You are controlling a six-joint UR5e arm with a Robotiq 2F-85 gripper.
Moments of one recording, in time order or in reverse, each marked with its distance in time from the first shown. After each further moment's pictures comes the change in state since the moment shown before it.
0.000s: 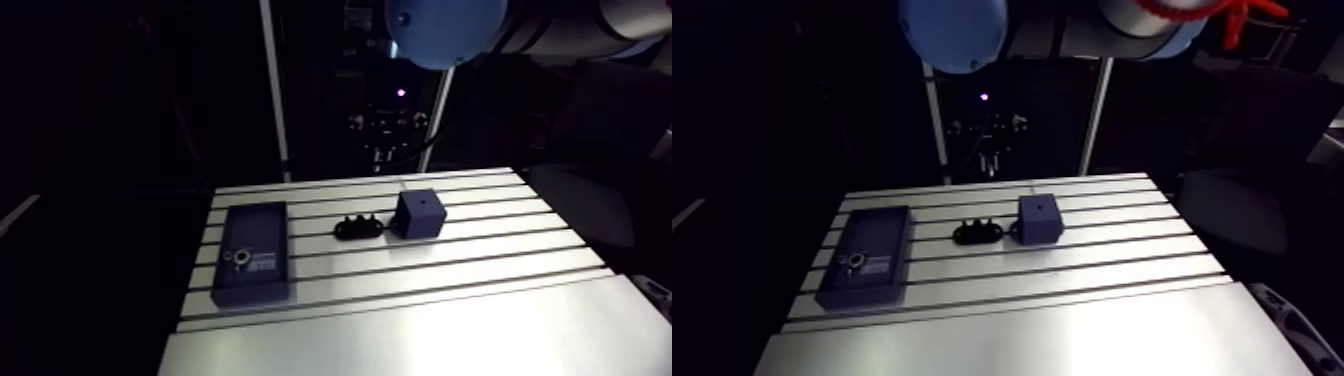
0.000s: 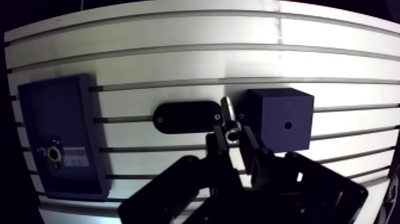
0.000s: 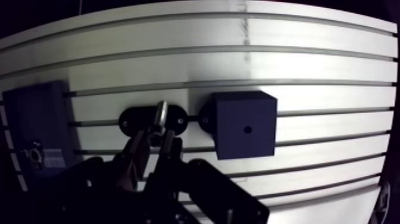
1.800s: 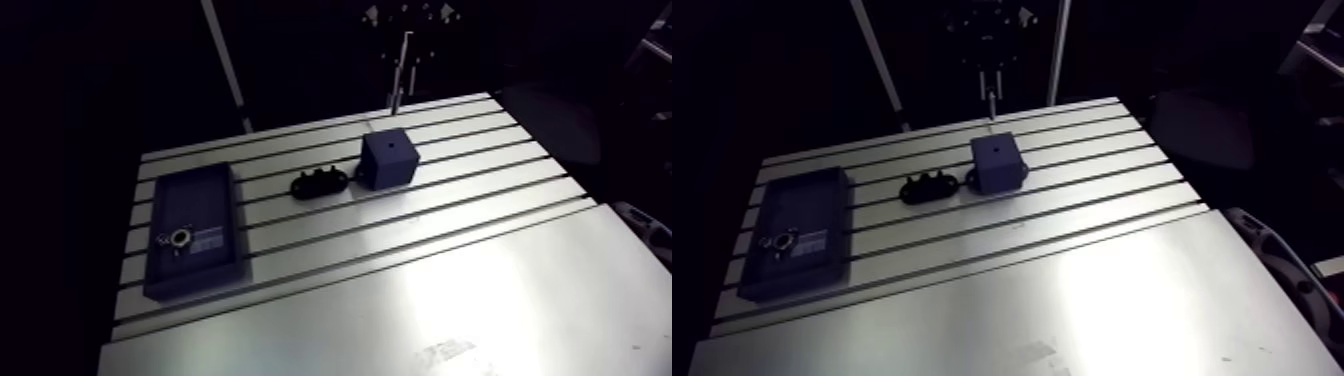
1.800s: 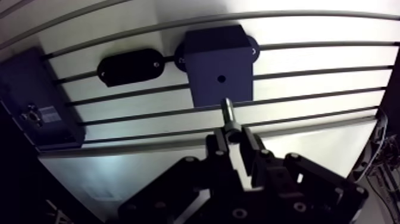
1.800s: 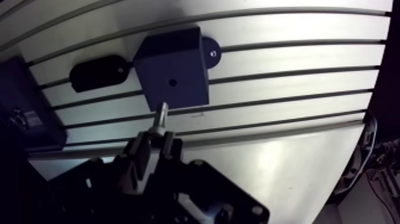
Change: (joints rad) arm -0.143 0.231 -0.423 0.666 -0.036 -0.019
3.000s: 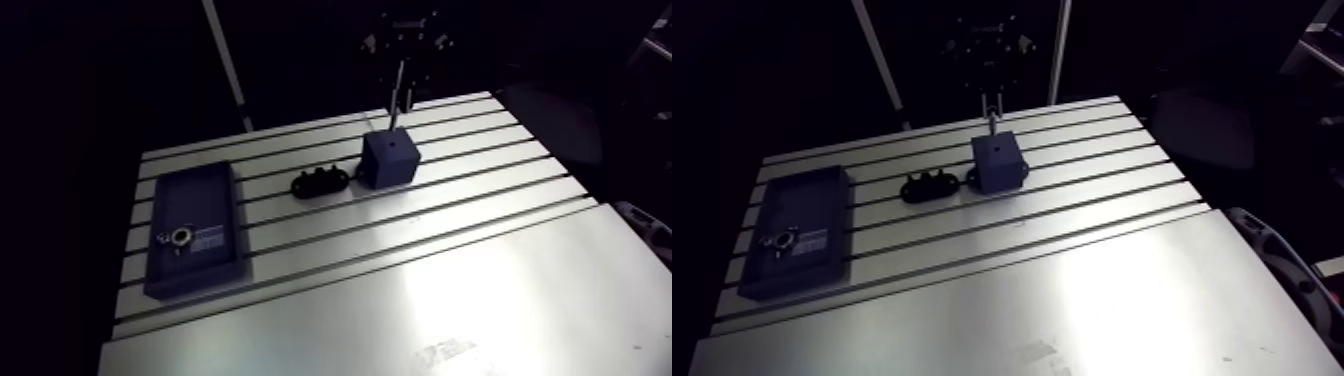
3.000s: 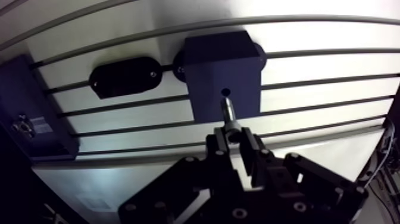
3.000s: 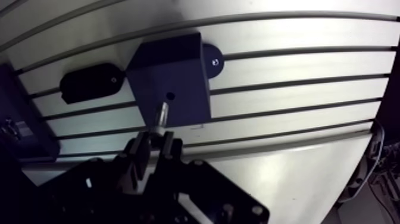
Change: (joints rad) arm 0.003 0.002 0.080 -0.096 -0.003 0.001
